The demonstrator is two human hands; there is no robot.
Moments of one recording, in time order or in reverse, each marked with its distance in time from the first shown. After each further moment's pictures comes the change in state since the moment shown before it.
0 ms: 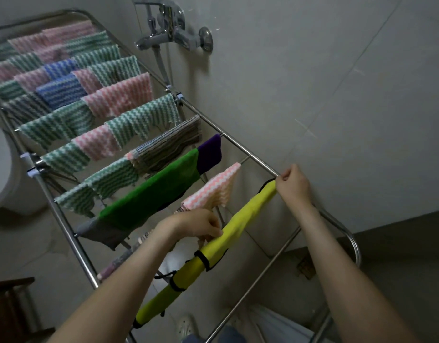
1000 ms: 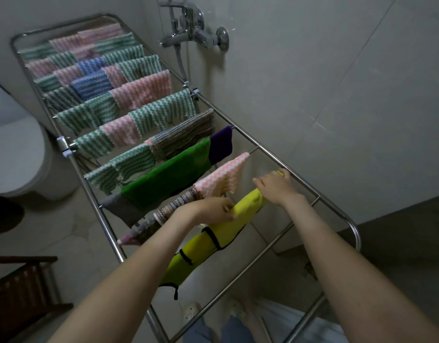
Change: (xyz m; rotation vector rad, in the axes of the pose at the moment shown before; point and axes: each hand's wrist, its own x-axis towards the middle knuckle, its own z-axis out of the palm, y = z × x) left_hand -0.024 0.027 0.026 0.169 0.135 -0.069; right_hand -0.030 -0.009 0.021 -0.629 -0.406 -0.485
